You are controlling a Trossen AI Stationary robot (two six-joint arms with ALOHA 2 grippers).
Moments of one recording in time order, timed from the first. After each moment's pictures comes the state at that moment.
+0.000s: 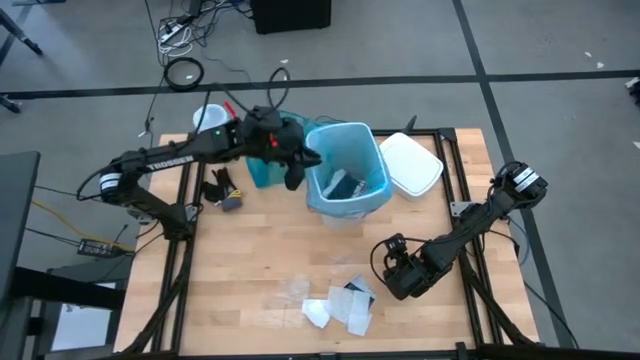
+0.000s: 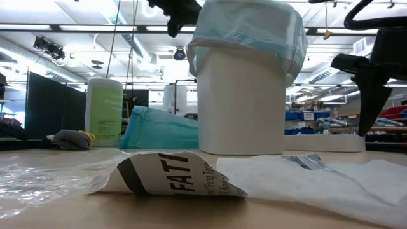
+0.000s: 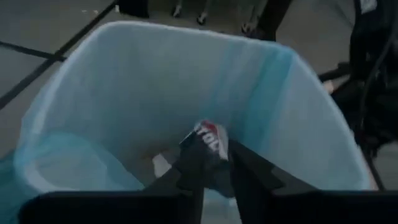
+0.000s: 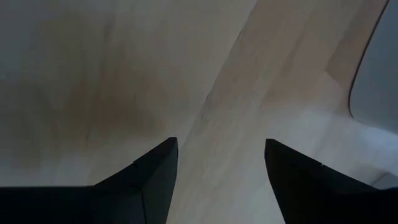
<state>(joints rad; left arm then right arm) 0.31 1.43 1.40 -0.43 0.20 -0.09 0.64 1.57 0.89 -0.65 0.55 1.26</state>
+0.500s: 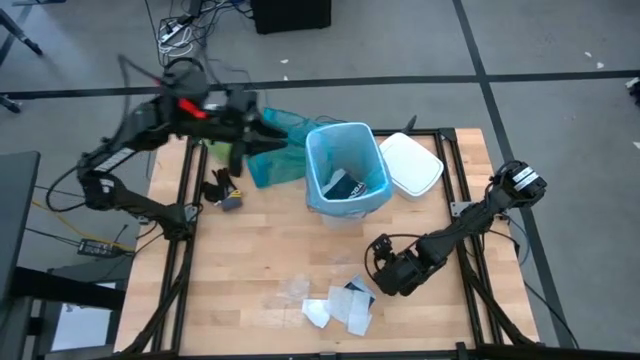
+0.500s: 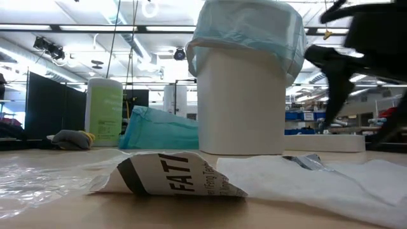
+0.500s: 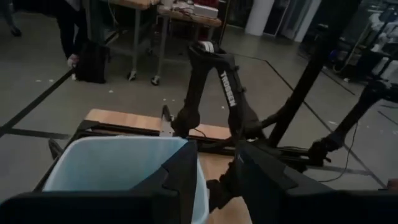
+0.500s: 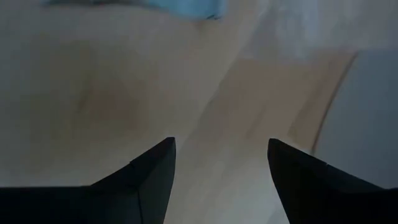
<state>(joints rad) 0.30 1.28 1.81 -0.72 0.37 -0.14 0.57 1.57 0.89 -0.44 0.58 1.01</state>
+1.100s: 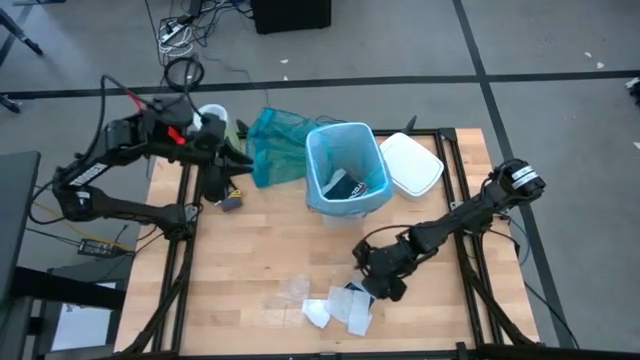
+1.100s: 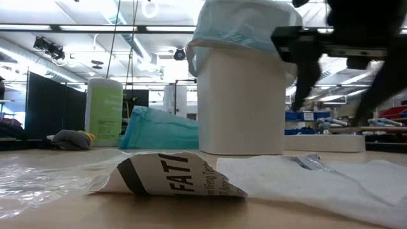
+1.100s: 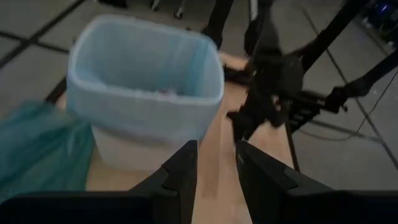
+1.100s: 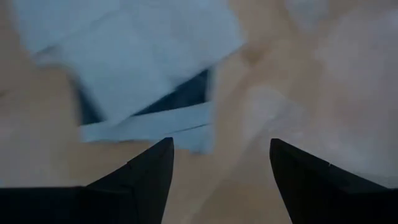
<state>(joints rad) 0.30 1.04 1.55 -0.99 0.29 -0.16 0.45 1.57 0.89 -0.11 0.16 0.79</state>
